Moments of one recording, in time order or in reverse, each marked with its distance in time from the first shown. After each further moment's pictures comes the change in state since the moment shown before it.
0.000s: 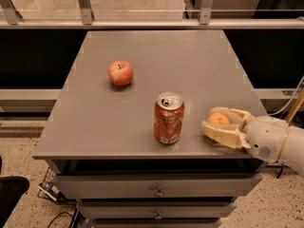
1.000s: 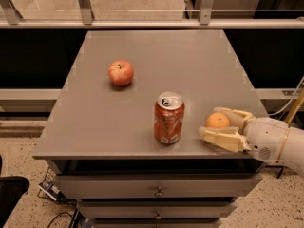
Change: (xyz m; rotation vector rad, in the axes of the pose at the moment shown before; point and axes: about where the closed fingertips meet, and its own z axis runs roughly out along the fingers) arm -0.001 0.000 0.000 0.000 0.000 0.000
